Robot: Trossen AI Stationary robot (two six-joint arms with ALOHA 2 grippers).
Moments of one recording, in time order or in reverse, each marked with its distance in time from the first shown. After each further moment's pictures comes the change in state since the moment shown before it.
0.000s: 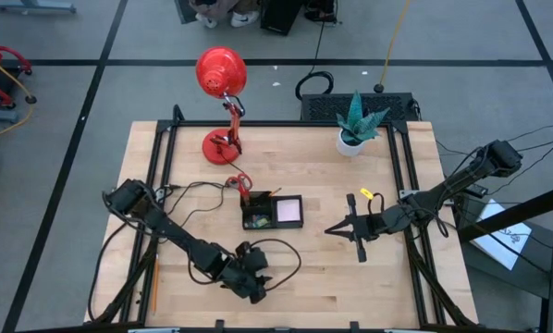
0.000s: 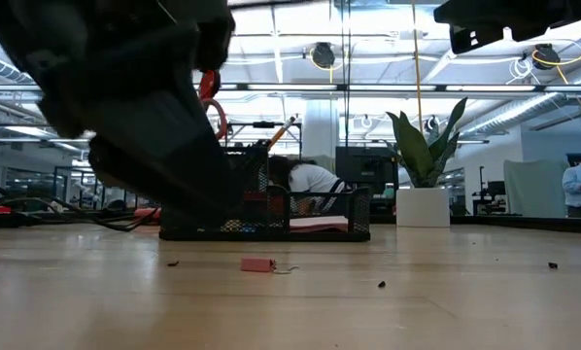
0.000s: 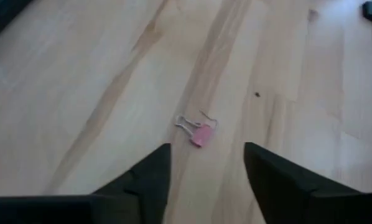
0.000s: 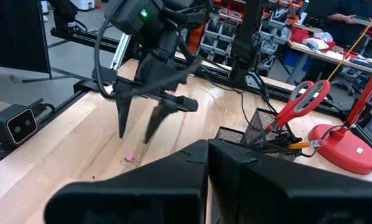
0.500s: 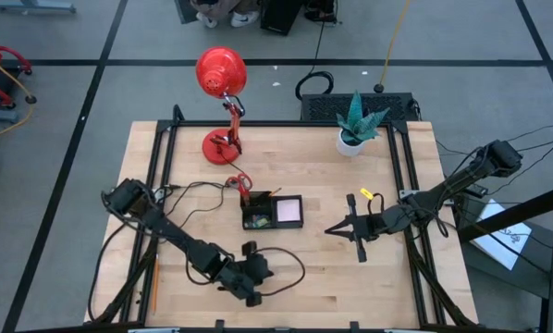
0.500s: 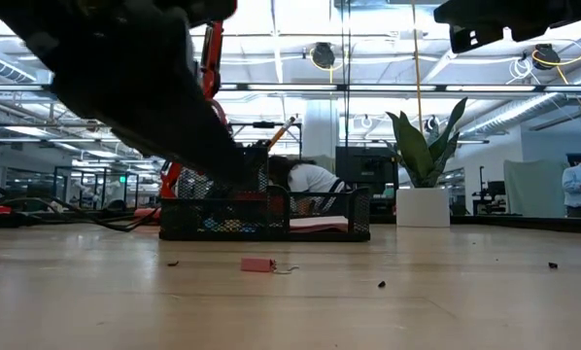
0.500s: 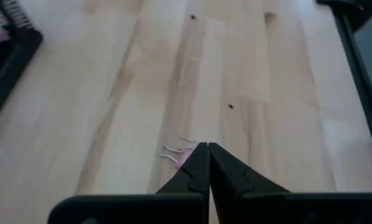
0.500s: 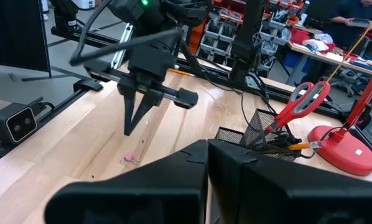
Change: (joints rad) left arm -0.015 -0.011 -0.001 0.067 -0.020 0.302; right arm 0.000 0.000 0.000 0.000 -0.001 -0.010
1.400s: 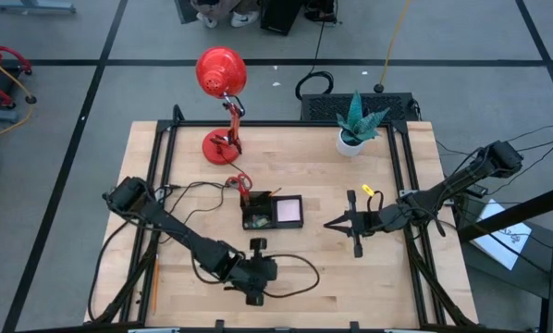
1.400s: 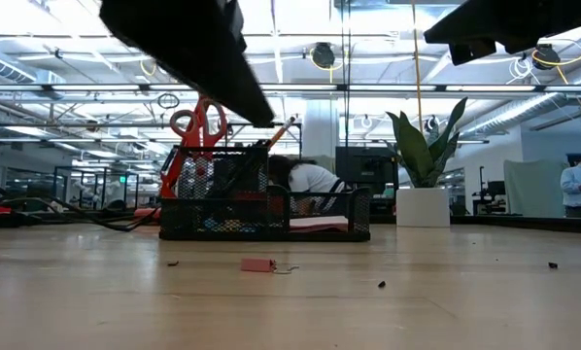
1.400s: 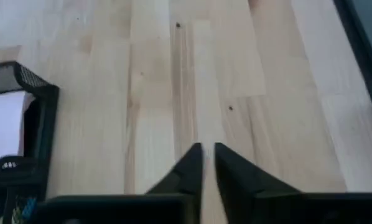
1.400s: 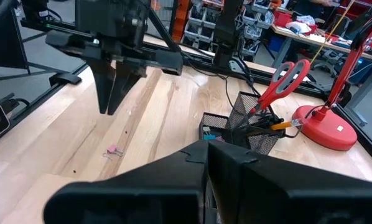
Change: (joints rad) left arm 0.046 -0.001 0.249 -0.388 0.071 0.243; right arm -0.027 0.000 0.000 -0.045 0.051 0.054
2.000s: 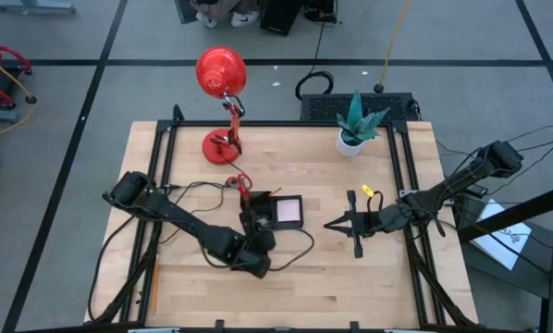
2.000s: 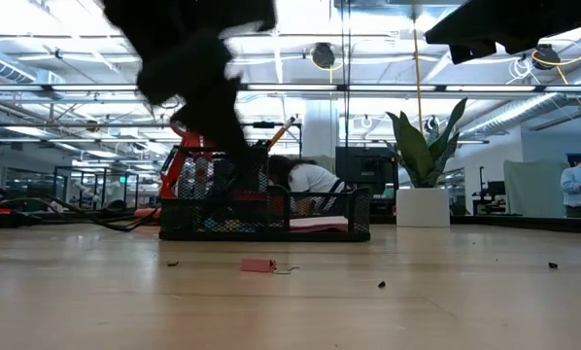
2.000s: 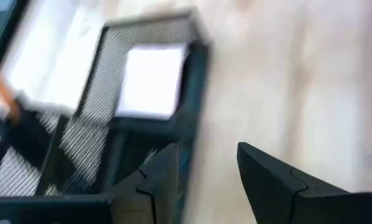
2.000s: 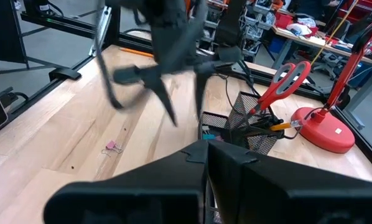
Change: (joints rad) left arm 0.106 -0.016 -0.037 -0.227 -0.288 -0.090; right arm 0.000 0.000 0.000 -0.005 0.000 -0.023
